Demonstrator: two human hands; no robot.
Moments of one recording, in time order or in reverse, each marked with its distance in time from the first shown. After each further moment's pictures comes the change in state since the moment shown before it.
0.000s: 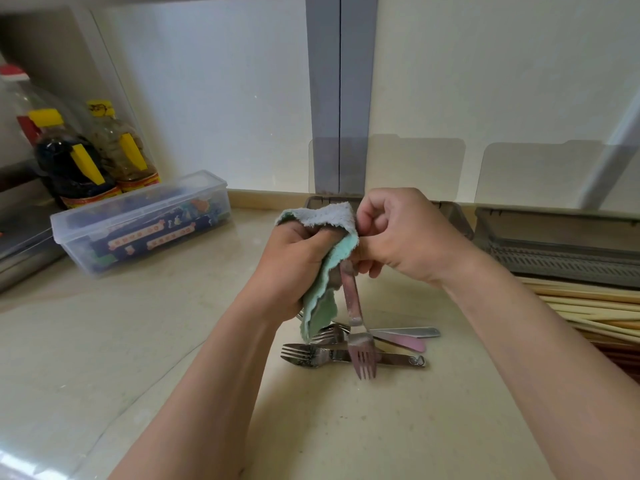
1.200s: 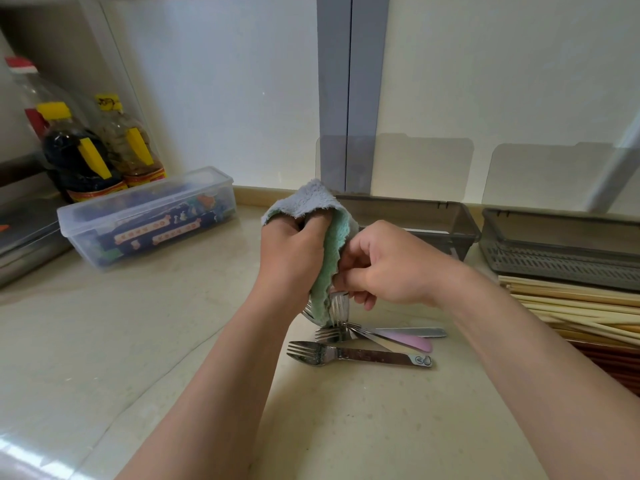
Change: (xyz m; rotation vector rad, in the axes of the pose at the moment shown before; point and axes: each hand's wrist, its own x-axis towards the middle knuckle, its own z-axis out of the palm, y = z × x) left_hand 0.006 -0.002 0.001 0.085 0.311 0.149; right_hand -0.006 0.000 0.021 -0.234 -0.313 0.153
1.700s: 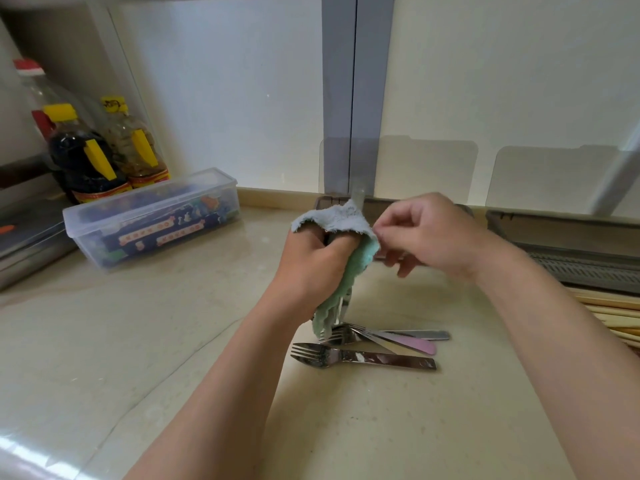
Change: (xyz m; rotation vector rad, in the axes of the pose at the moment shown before) left_hand -0.008 0.000 0.000 0.186 -0.224 0.005; right_hand -0.002 0.012 -0.035 0.149 0.238 -0.001
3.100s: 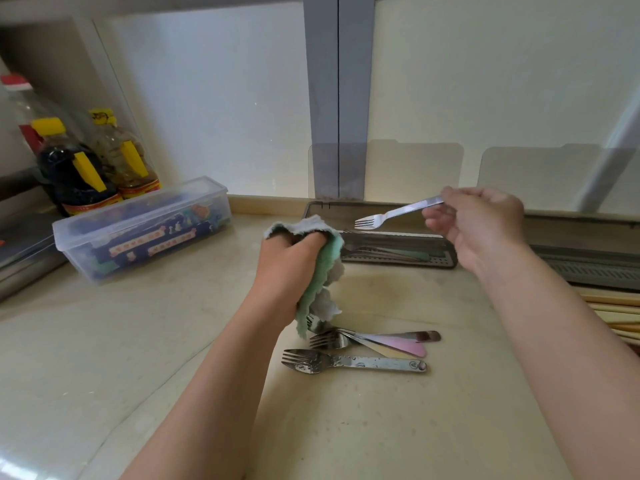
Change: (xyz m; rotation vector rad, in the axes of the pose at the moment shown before) left_hand 0.004 0.002 -0.006 -0.079 0.059 -0.130; right_hand 0.023 0.046 -0.039 0.718 0.804 0.217
